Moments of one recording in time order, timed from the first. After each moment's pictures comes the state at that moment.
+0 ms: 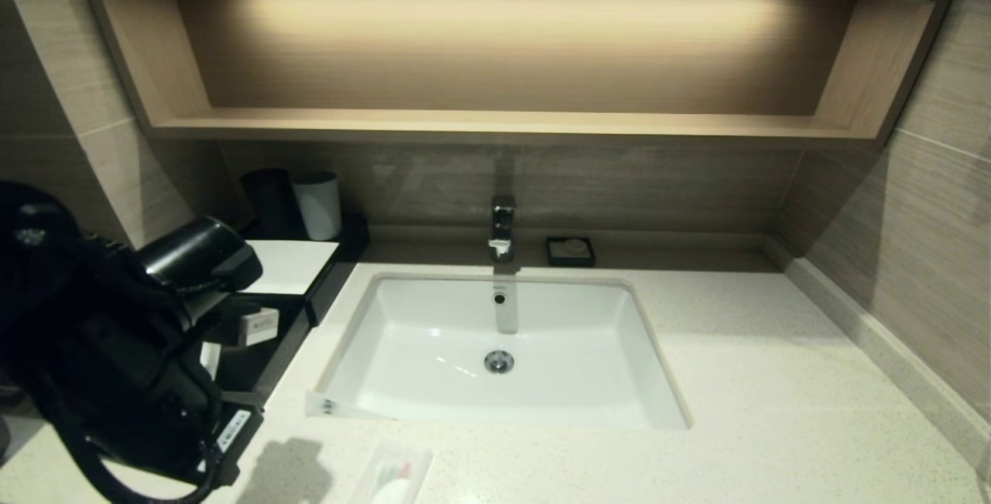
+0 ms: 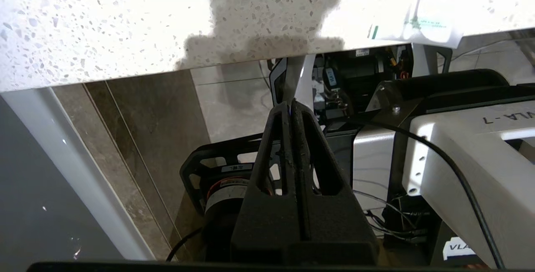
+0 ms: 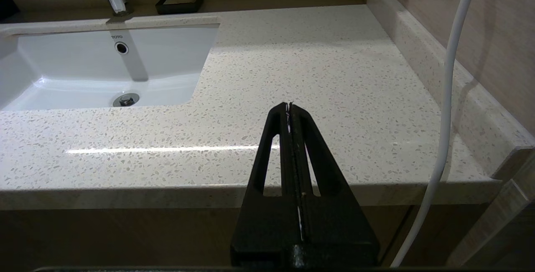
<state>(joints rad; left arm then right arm) -0.35 1.56 -1.12 0.96 -0.03 -0.15 0.00 0.00 0.00 -0.01 -0.01 0.06</state>
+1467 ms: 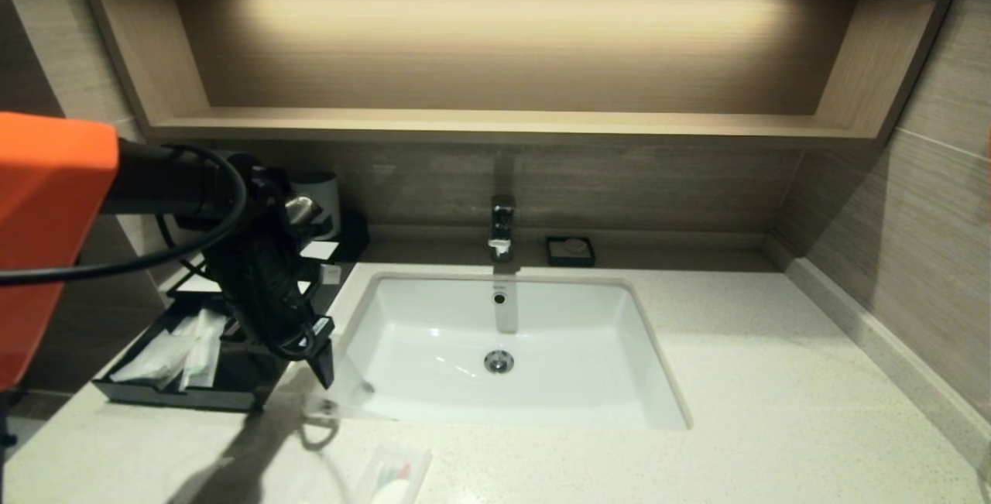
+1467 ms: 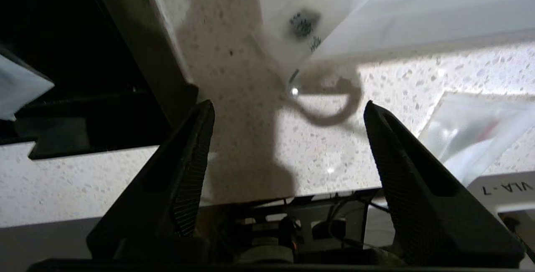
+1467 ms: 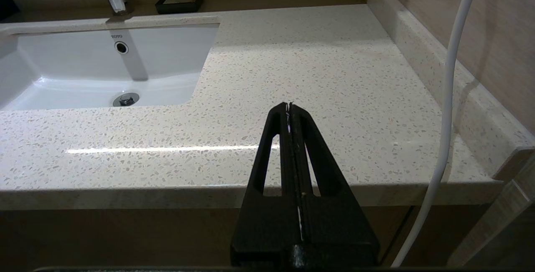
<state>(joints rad) -0.17 2.11 -1.68 1.10 -0.07 0.05 0.00 0.00 0.00 -0.01 -0.01 0.06</state>
